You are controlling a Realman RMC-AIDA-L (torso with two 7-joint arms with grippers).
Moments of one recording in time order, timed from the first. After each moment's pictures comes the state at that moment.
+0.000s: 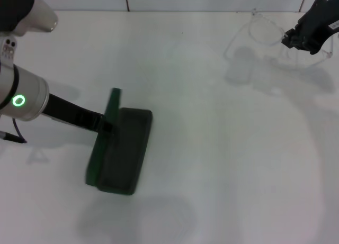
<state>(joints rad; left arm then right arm) -0.46 -2.09 1.31 1.45 2.48 1.59 -2.82 0.79 2.01 -1.11 -1.35 -2.60 -1.54 2.09</state>
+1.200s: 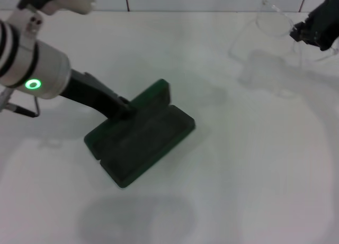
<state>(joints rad) -0.51 -2.09 1.38 1.58 2.45 1.61 -2.58 0.70 2.01 -1.04 -1.42 -2.51 -1.52 2.01</state>
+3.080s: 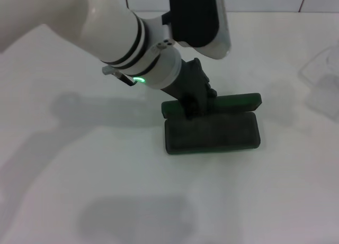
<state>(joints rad) -0.78 -2.09 1.71 1.27 2.36 1.26 -2.12 0.39 2.01 -0.89 -1.49 -2.43 -1.52 1.95</state>
